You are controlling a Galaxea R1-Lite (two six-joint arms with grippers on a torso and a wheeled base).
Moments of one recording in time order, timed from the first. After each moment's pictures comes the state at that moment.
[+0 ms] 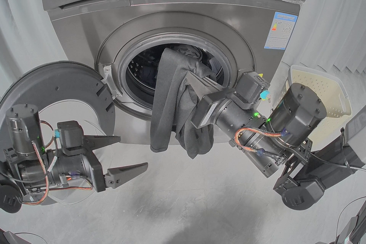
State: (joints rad) left arm -0.43 1.37 -0.45 -0.65 -0.41 0.01; right arm 0.86 1.92 -0.86 -1.42 -0.18 0.13
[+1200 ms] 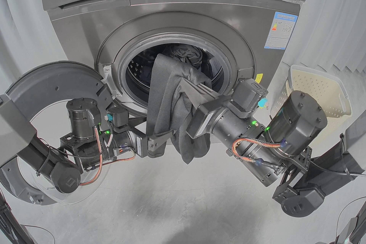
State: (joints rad) left arm -0.43 1.89 -0.65 -1.05 -0.31 0.00; right arm 0.90 1.92 -0.83 -1.44 -0.19 0.13
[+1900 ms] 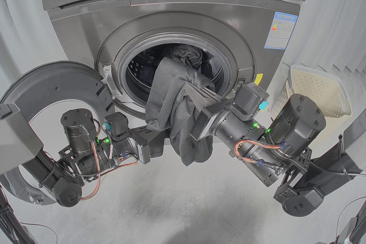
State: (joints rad) left arm -0.47 1.91 -0.53 -1.31 -0.29 0.00; right arm 0.88 1.93 -0.80 -1.46 -0.19 0.13
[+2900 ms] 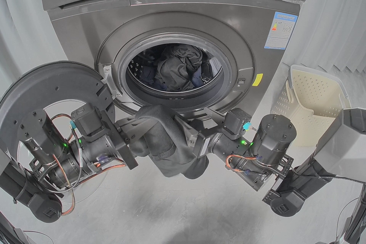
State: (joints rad) left arm -0.54 1.71 -0.38 -1.55 -0.38 -0.13; right arm 0.81 2.06 -0.75 -1.45 -0.17 0.14
